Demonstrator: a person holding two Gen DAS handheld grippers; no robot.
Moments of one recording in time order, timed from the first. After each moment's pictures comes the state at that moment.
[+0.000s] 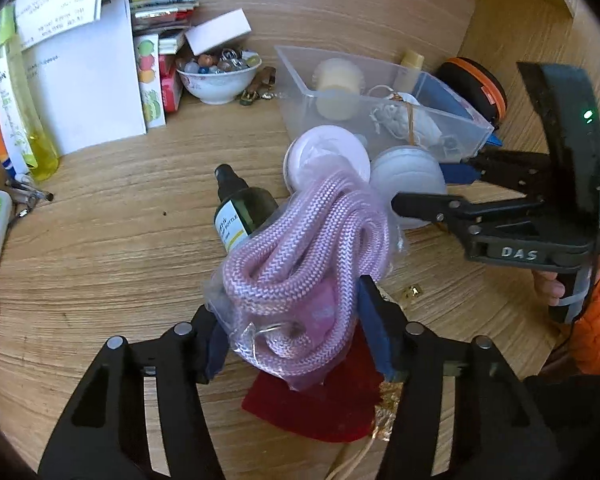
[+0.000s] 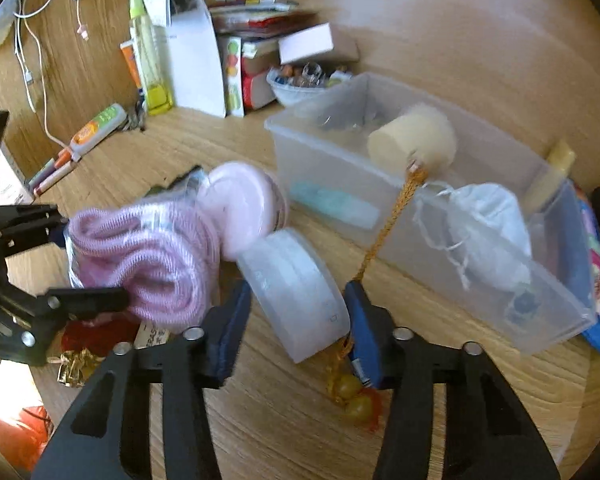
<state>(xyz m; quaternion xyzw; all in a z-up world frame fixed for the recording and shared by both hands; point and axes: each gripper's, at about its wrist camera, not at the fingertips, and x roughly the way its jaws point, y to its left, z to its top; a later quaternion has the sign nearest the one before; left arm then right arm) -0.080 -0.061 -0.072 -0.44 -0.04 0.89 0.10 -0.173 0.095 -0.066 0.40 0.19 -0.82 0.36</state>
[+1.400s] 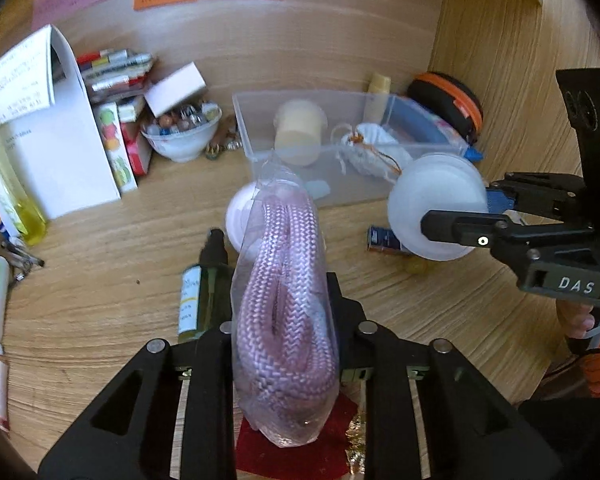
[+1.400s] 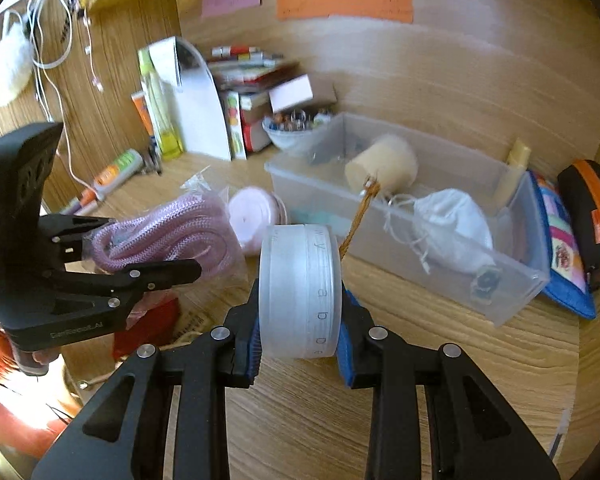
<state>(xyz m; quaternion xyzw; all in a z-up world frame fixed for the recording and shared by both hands) -0.095 -0.025 -0.052 -0.38 0.00 0.92 0.12 -0.140 0.136 -0.019 0.36 0.12 -0.85 0.36</state>
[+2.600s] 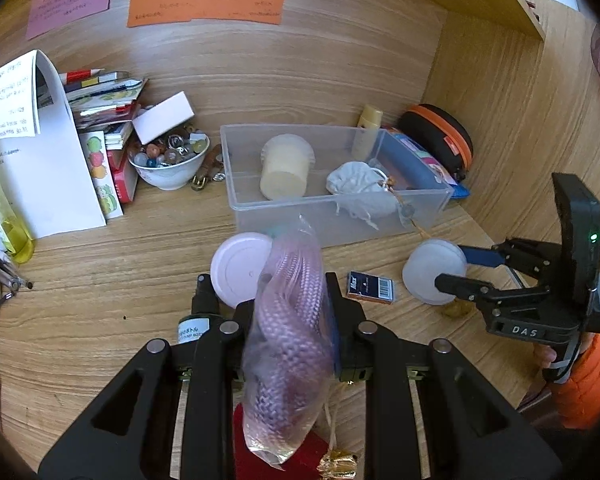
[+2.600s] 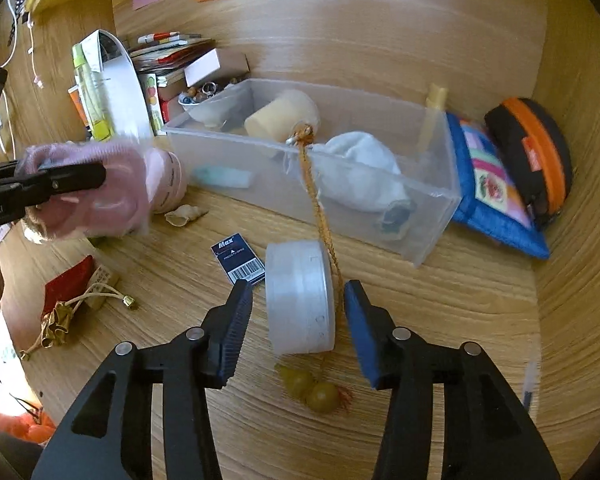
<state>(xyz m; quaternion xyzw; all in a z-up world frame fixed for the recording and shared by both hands) -0.115 -0.022 -0.034 -0.36 -0.03 0.92 0.14 -0.153 0.194 -0.045 0.39 0.13 -0.88 0.26</state>
